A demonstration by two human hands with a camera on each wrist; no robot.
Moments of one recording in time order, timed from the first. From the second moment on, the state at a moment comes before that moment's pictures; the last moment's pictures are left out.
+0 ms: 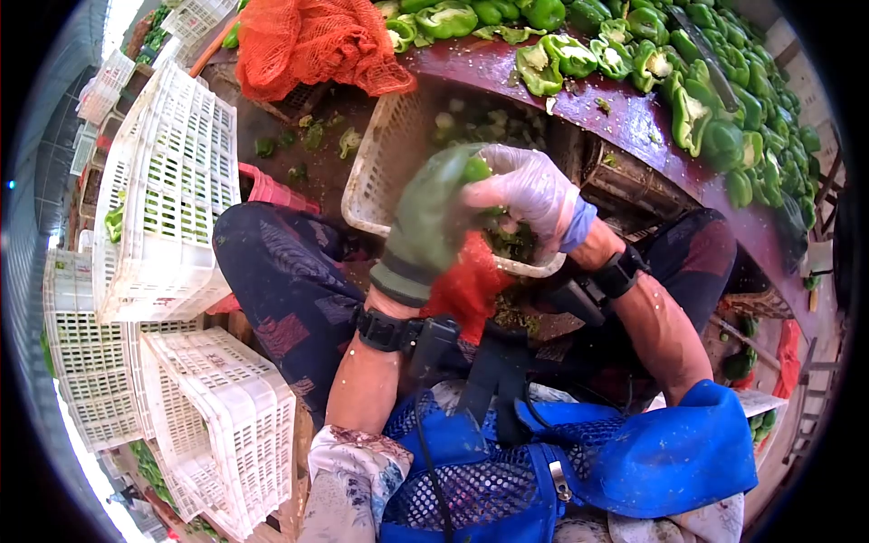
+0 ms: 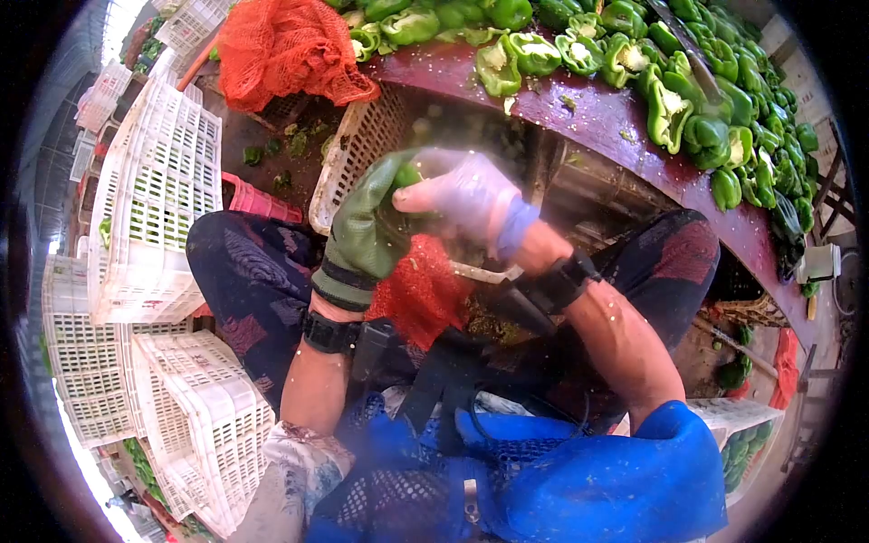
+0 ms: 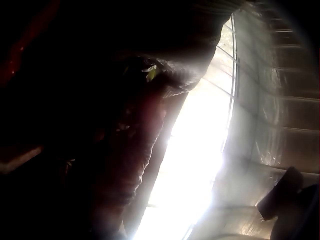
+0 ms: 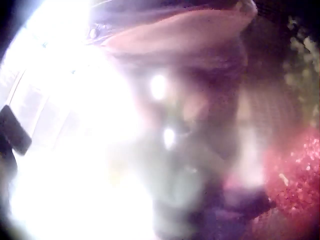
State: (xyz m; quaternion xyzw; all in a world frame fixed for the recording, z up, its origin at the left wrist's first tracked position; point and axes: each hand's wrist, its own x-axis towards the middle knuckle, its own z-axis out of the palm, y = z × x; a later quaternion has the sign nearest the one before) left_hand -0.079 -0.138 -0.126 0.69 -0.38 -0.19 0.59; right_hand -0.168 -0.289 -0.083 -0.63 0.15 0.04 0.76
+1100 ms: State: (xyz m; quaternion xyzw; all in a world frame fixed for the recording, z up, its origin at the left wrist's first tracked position) left_hand -0.095 -0.142 -0.076 0.53 -0.30 -0.21 0.76; right_hand -0.167 -0.324 -0.095 -0.94 0.18 -0.06 0.28
